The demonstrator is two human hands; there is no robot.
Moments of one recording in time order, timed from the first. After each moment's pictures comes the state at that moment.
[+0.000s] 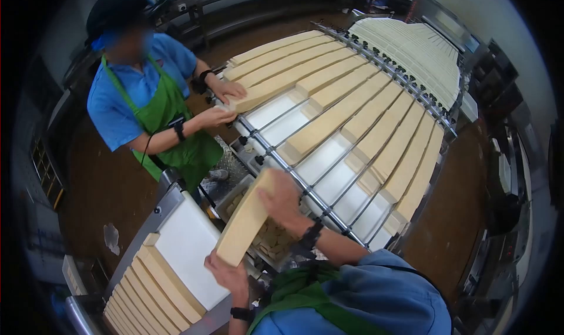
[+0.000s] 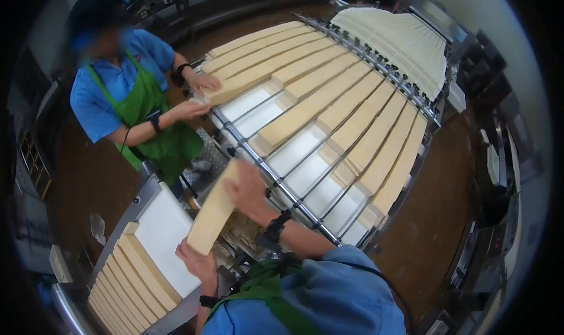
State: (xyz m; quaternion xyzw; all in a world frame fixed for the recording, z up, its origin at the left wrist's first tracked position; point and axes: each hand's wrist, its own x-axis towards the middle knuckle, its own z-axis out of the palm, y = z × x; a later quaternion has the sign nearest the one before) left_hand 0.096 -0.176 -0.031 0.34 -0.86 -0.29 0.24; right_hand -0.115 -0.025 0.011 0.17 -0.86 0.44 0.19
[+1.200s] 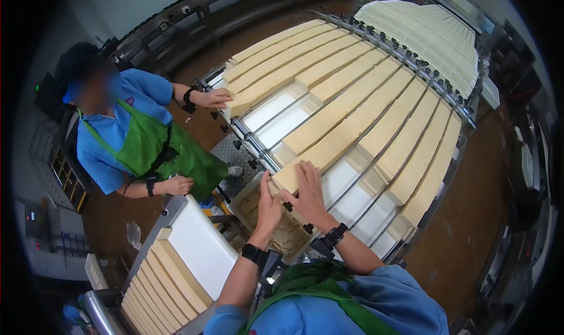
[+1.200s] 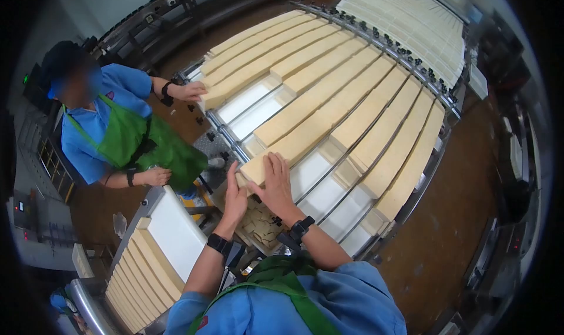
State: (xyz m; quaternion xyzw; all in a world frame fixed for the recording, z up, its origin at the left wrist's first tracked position) left_hand -0.104 -0.070 0.012 0.06 -0.79 -0.61 0.01; right_hand -0.137 0.078 -0.012 0.17 -0.90 0.37 0.16
